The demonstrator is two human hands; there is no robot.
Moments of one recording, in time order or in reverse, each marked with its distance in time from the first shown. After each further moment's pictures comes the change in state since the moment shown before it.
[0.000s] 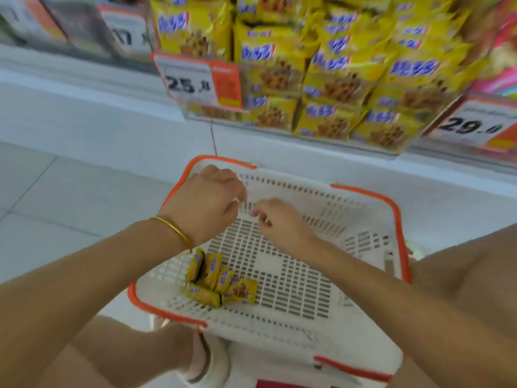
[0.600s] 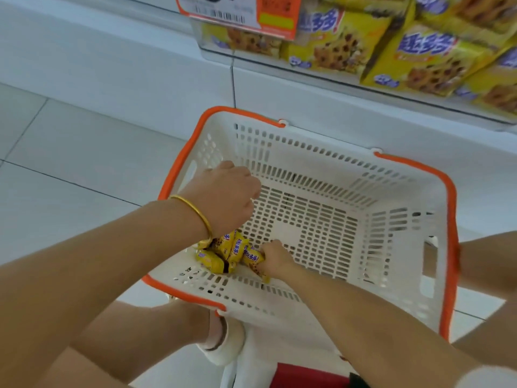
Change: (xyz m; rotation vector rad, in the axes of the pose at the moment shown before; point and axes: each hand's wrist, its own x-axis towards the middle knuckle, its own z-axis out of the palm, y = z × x) left_hand 0.002 -0.022 0.037 -0.024 -0.400 -0.150; right_hand 0.007 0.065 0.207 -0.007 -0.522 0.405
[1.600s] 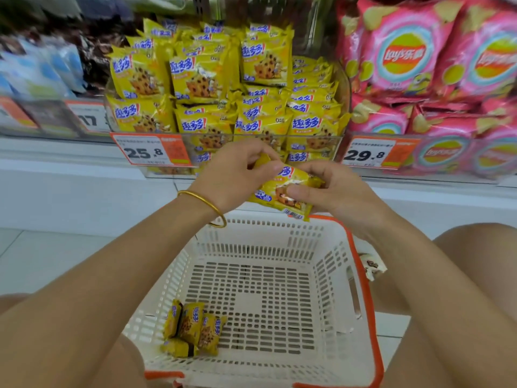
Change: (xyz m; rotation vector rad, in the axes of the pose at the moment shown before) left_hand 0.003 0.127 -0.124 -0.666 0.581 0.319; right_hand -0.293 0.010 -0.266 0.832 0.643 -0.516
